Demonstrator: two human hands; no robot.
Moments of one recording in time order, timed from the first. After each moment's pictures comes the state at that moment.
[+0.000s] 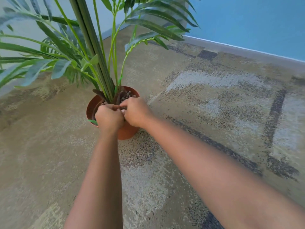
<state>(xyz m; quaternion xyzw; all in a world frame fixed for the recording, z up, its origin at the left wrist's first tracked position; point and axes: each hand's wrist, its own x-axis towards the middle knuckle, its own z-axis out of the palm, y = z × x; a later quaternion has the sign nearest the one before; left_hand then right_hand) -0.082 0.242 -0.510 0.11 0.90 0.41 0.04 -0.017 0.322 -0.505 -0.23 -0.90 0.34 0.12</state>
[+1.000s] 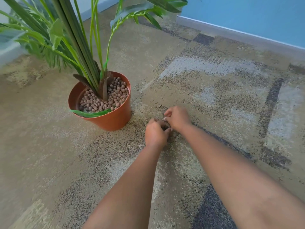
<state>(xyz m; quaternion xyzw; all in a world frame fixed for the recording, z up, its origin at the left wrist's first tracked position) 0.036 0.305 -0.641 0.34 0.88 0.29 0.18 0.085 0.412 -0.634 -0.44 -0.82 0.34 0.09</state>
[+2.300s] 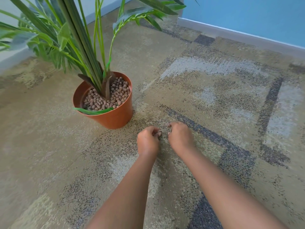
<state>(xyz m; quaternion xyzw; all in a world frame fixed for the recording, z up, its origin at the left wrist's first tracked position) 0.040 0.265 -0.650 0.24 0.88 0.38 0.17 0.128 0.341 -0.629 -0.45 -0.86 0.21 0.11</state>
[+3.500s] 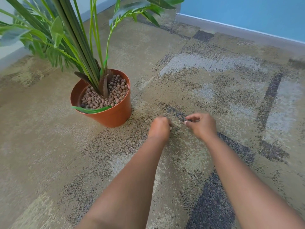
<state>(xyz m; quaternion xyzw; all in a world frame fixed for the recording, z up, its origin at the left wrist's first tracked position) 0.045 0.312 -0.632 0.45 0.86 0.17 0.19 0.172 0.399 -0.620 -0.56 -0.69 0.43 0.15</state>
